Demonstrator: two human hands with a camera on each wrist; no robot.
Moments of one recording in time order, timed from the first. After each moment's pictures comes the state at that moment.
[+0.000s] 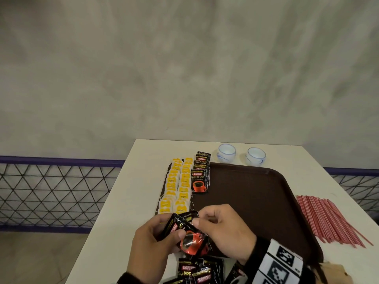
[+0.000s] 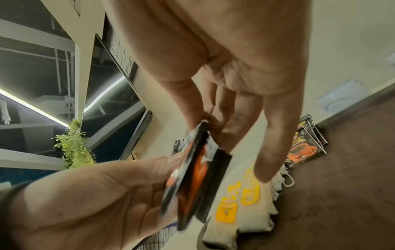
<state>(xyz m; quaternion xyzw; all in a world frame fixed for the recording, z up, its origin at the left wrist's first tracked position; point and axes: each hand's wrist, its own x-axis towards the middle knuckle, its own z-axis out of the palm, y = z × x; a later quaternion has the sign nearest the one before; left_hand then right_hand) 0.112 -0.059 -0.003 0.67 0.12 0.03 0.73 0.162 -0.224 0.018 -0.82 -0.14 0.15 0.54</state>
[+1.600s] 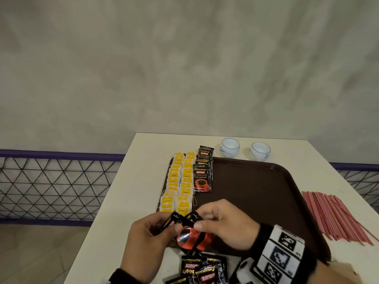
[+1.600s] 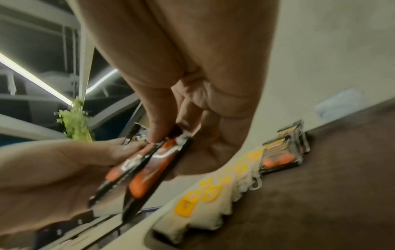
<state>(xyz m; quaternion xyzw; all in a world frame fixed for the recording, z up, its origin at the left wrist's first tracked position) 0.121 -0.044 -0.008 0.70 0.09 0.04 0.70 0.194 -0.233 -0.014 -0.80 -0.20 0.27 0.49</state>
